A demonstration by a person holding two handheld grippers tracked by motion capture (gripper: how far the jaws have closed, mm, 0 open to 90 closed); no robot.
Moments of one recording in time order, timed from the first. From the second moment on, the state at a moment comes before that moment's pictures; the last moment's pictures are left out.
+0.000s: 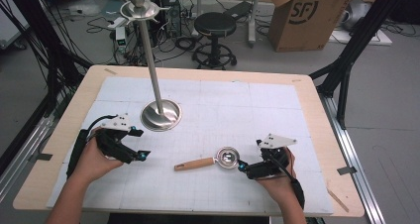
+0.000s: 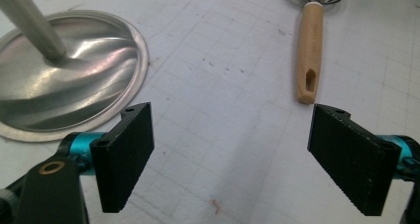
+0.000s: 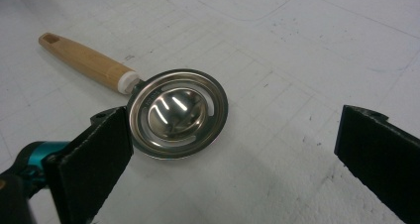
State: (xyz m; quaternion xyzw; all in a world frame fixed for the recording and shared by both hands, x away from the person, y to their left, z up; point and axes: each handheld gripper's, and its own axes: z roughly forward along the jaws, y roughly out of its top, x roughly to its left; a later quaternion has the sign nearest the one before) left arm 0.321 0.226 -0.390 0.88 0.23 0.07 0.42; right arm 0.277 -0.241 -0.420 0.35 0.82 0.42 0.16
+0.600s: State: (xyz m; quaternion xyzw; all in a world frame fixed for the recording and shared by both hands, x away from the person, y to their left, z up) left arm 0.324 0.240 -0.393 0.85 0.24 0.08 0.46; right arm 0.279 -0.237 -0.418 0.35 0.82 0.42 0.16
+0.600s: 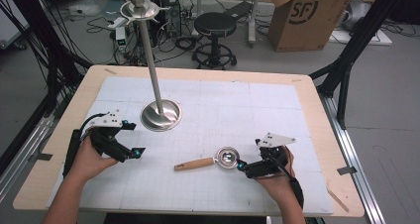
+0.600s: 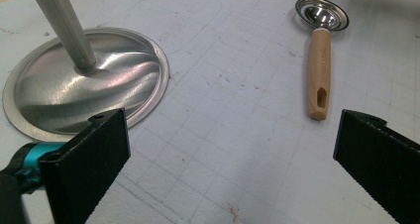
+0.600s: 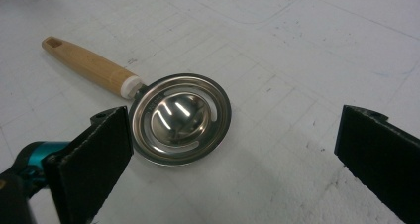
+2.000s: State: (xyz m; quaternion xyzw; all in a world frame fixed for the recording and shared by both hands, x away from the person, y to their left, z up) left arm 0.321 0.241 -0.392 0.85 0.24 0.10 0.46; right arm 0.313 -0.150 -0.394 0.20 0.93 0.29 0.09
